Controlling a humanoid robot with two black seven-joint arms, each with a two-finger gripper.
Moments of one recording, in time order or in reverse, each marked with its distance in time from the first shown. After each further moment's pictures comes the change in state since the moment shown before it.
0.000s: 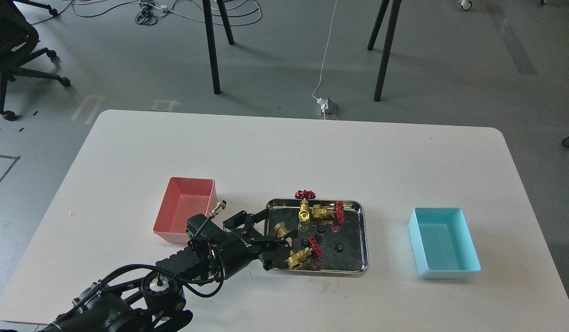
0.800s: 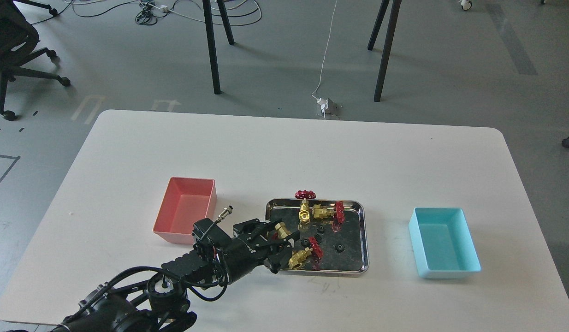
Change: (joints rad) left arm 0.001 -0.029 -0.001 0.049 0.000 -0.008 -0.064; right arm 0.001 0.011 -0.002 -0.014 -0.007 -0.007 0.001
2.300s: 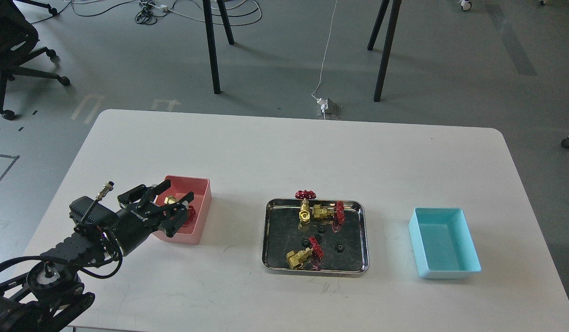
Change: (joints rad) left arm 0.104 0.402 -0.258 -0.094 -0.009 0.104 -0.007; right arm -0.007 0.006 0.004 -0.003 -0.021 -0.009 0.007
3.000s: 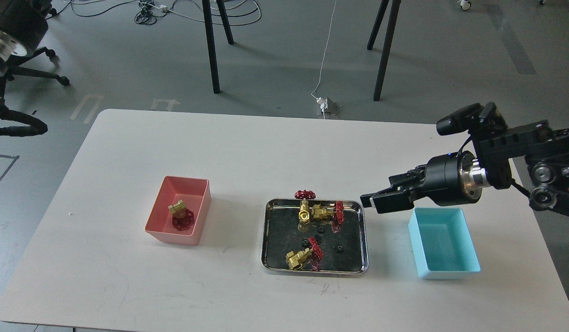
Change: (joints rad) left arm -0.685 0.238 -0.030 0.063 -1.280 -0.283 -0.077; right arm -0.117 0.317 -0.309 0.404 -1.148 0.285 0.030
